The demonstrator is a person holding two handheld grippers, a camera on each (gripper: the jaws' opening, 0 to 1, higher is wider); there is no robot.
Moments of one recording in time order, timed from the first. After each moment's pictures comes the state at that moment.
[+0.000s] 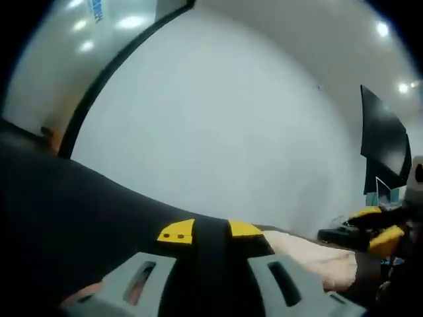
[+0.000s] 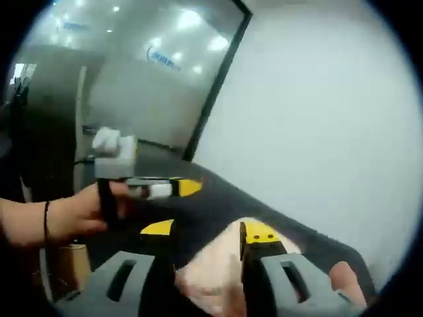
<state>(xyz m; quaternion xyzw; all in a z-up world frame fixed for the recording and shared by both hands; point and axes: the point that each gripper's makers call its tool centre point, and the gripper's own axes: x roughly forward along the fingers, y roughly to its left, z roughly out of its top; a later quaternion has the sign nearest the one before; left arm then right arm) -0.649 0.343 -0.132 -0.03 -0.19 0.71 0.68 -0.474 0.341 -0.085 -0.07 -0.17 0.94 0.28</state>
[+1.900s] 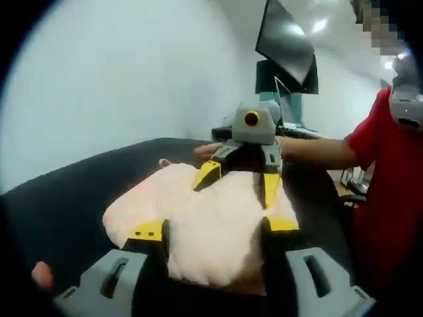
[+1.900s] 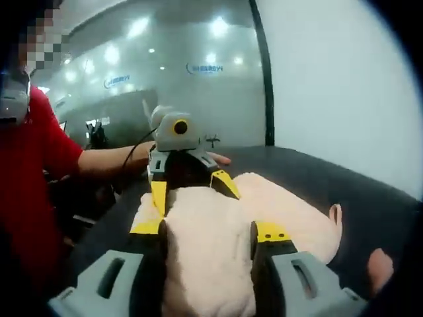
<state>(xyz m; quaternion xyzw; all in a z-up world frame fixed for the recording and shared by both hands) -0.489 0.385 -0.204 -0.10 0.10 0.37 0.92 -0.472 0.398 -0.187 -0.08 0.04 0.99 -0.14</state>
